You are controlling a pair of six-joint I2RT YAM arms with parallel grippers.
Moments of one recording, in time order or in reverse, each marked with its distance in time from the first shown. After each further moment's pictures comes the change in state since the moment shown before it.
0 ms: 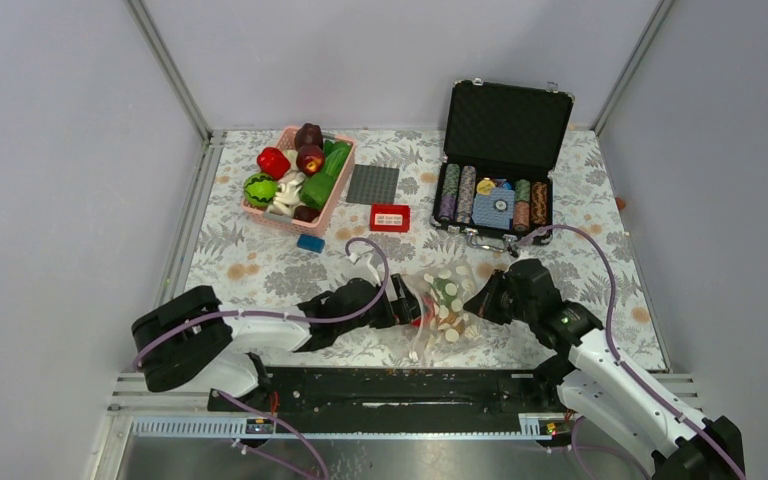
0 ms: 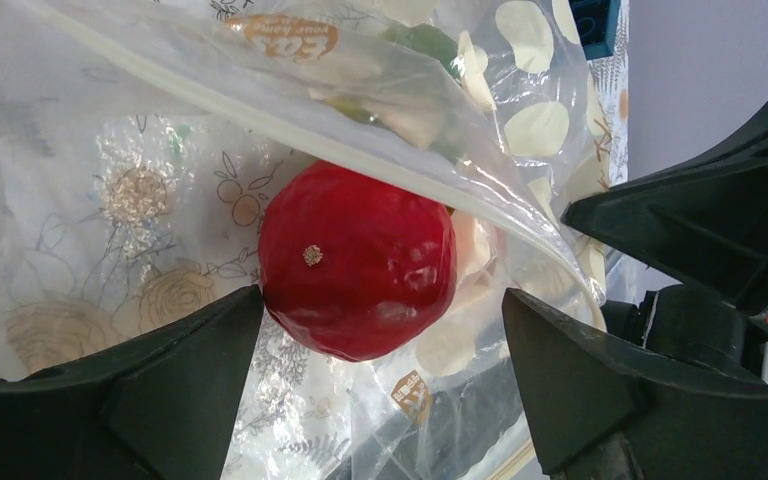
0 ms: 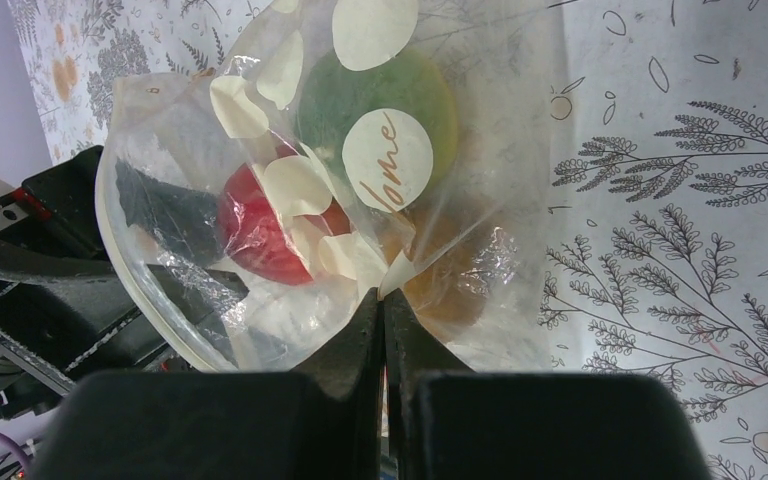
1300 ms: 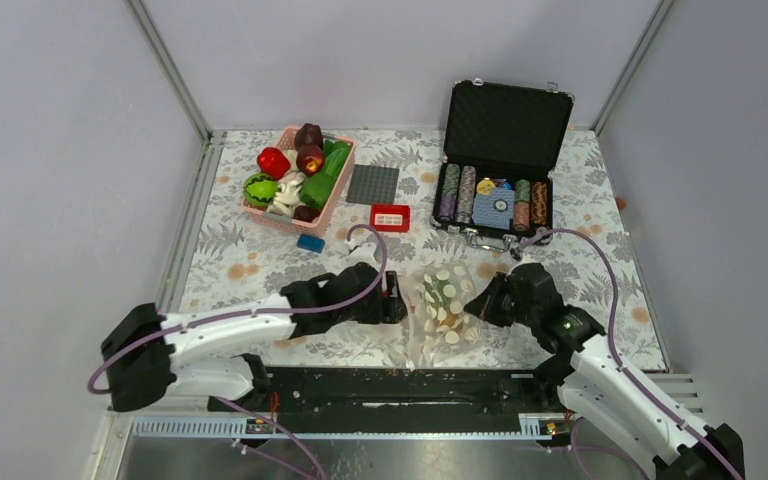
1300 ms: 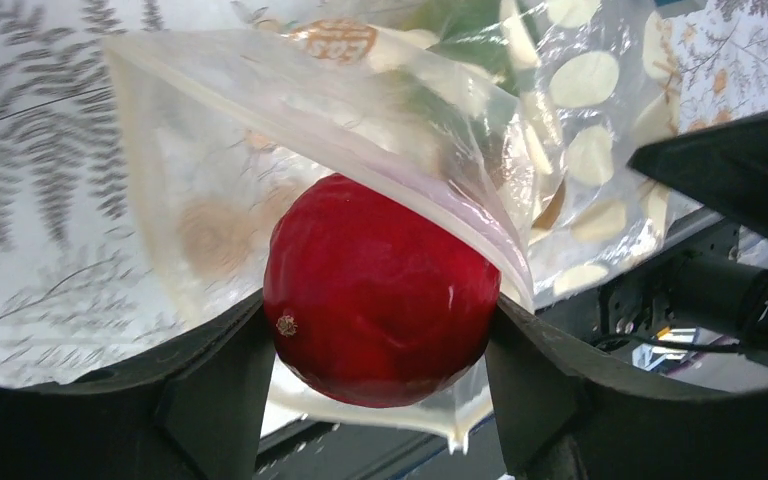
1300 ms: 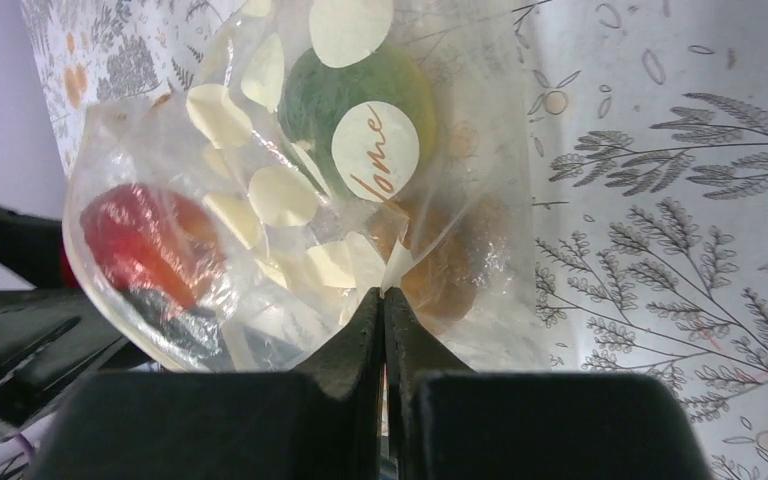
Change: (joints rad) left arm -0.023 -0.142 0.291 -0.714 -0.079 0.161; right arm 0.000 -0.032 -0.034 0.021 -0.013 0.015
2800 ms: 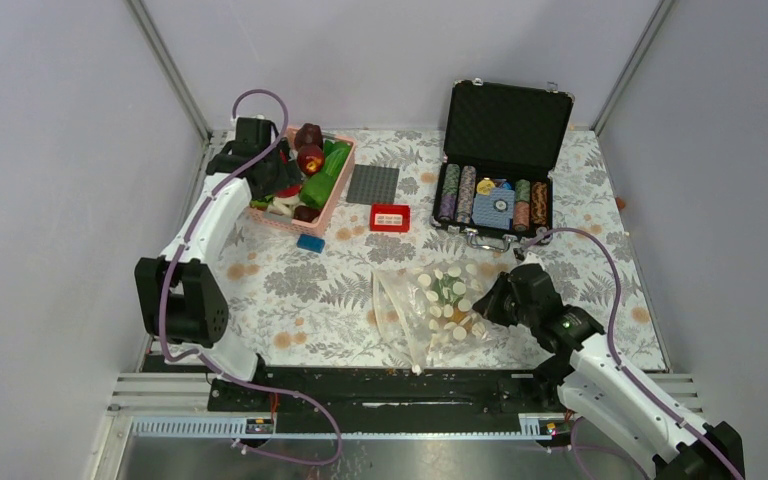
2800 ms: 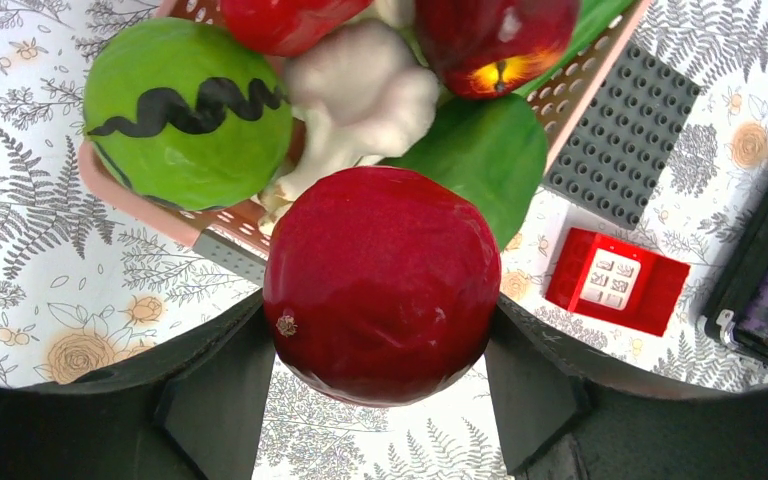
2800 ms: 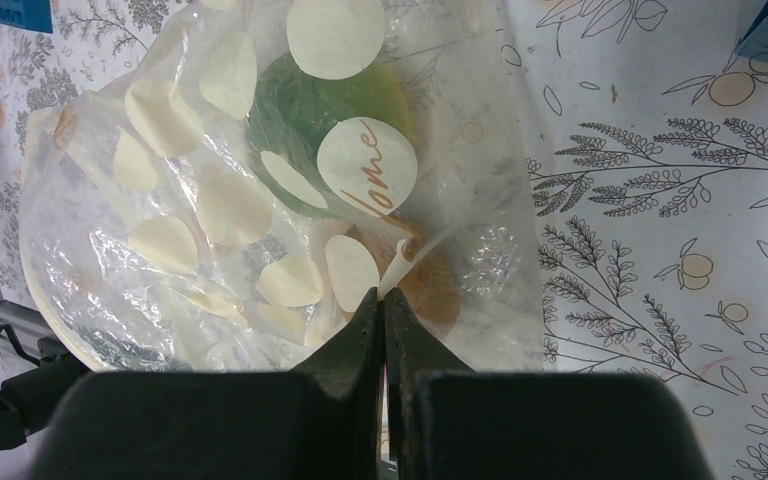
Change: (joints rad) left arm 0.951 0.377 0.755 -0.422 0.087 0.503; right arm 0.000 -0.002 0.000 -0.047 0.134 -0.054
